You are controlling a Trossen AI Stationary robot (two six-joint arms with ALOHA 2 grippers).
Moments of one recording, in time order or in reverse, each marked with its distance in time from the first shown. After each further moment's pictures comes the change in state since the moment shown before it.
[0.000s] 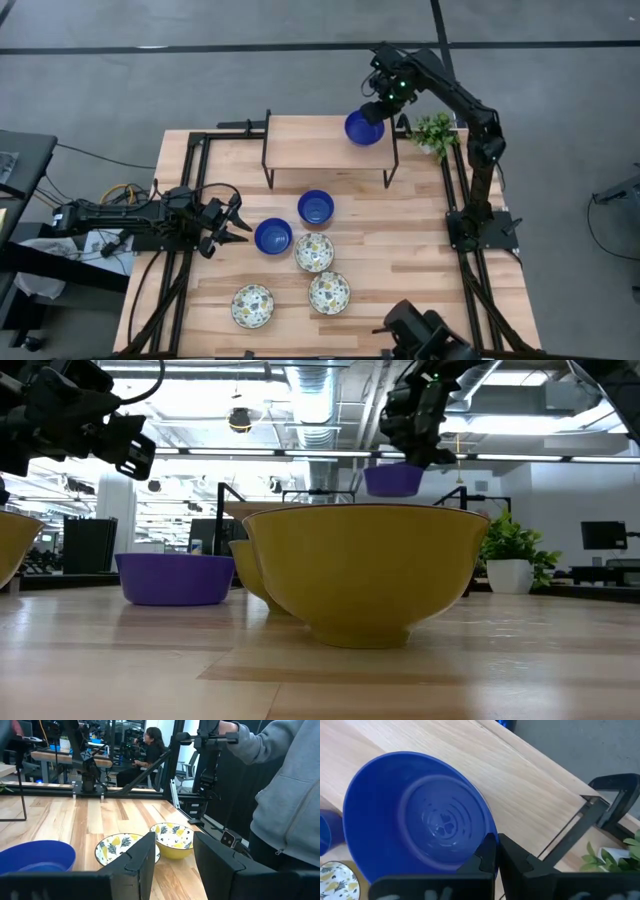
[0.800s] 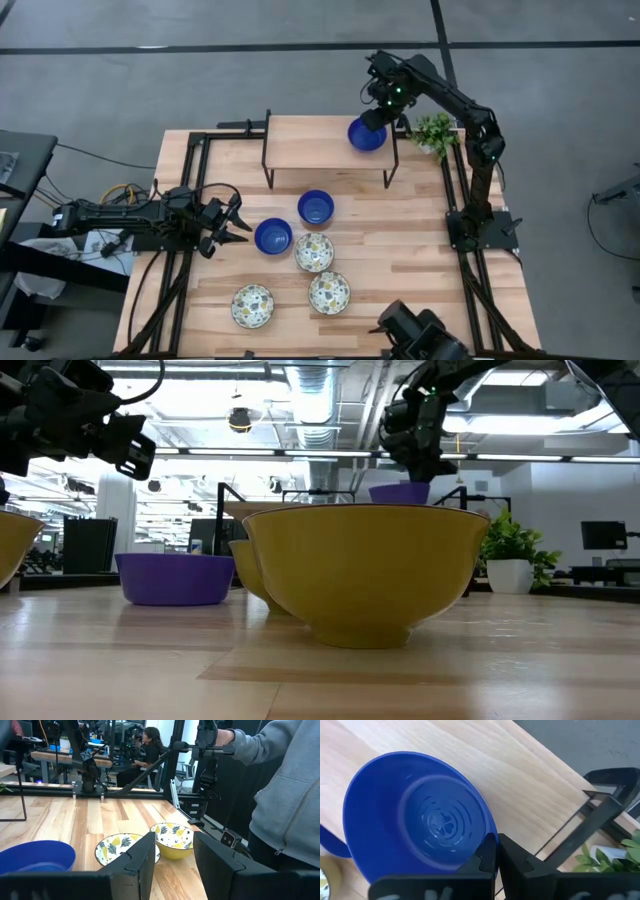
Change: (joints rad) left arm 0.000 0.000 0.000 0.000 0.000 0.000; right arm 0.003 0.008 -0.099 0.040 0.039 -0.054
